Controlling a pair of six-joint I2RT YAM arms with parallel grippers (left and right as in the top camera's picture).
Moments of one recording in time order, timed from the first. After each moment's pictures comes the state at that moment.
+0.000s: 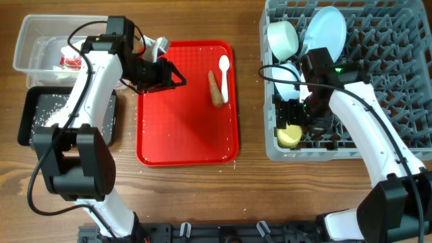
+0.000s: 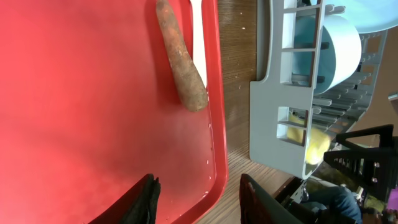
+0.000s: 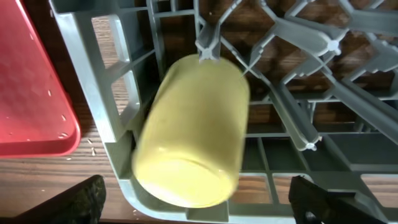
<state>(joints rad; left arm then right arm) -0.05 1.91 1.57 -1.07 0.71 -0.03 0.19 1.60 1.29 -1.29 -0.10 0.26</state>
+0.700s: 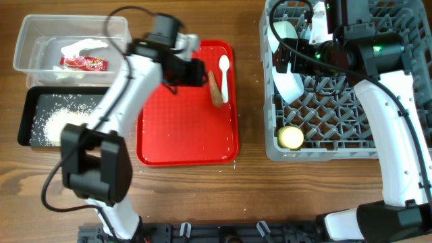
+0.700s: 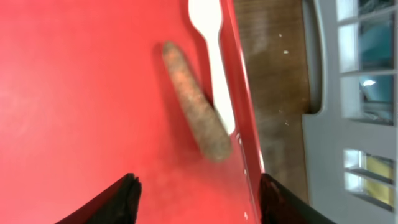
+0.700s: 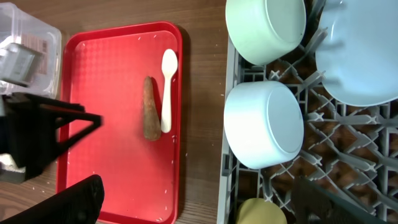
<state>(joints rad) -0.32 1.91 1.57 -0.85 0.27 -0.18 0.19 1.61 1.76 -1.18 -0.19 0.24</state>
